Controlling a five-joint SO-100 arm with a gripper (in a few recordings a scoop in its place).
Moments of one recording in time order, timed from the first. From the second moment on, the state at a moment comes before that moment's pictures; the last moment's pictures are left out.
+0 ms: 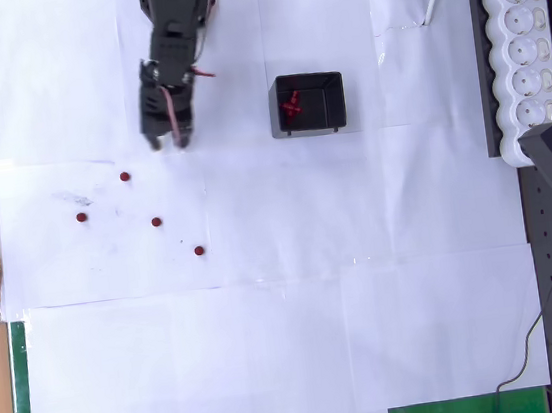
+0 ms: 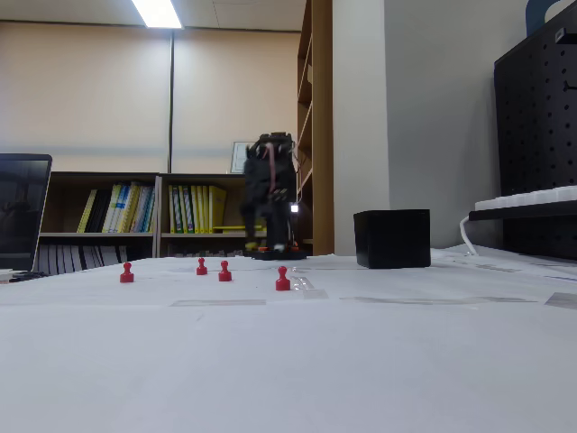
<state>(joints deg) 15.3 67.7 30.8 10.4 -78.8</state>
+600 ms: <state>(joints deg) 23.4 79.4 20.7 -24.4 -78.8</state>
